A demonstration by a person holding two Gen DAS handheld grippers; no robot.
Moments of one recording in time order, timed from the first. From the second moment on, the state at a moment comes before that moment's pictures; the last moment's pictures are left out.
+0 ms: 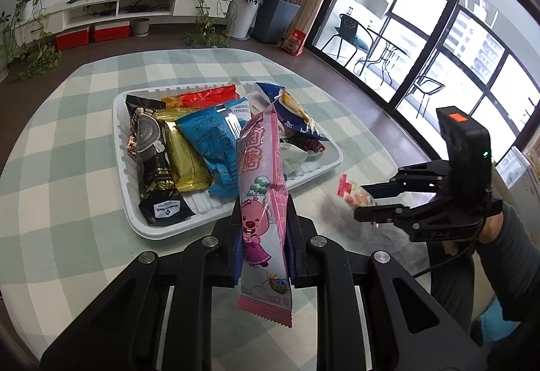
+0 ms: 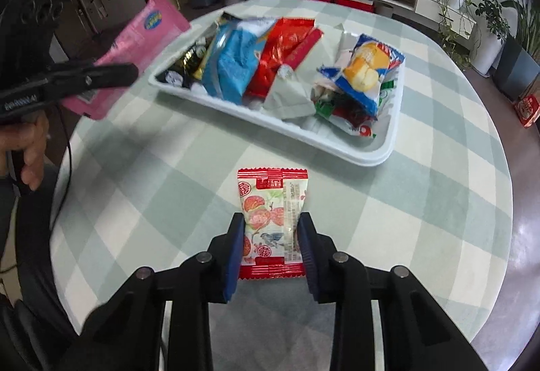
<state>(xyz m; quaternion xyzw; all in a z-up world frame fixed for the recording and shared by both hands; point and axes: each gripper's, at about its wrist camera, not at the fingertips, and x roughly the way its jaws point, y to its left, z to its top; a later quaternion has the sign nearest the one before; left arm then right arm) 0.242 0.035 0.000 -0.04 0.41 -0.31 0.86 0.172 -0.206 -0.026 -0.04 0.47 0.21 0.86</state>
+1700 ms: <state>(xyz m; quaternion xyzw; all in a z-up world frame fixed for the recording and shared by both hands) 0.371 0.009 -0.023 0.01 0.43 -0.22 0.87 0.315 -0.183 -0.020 0.04 0.44 0.08 0.89</state>
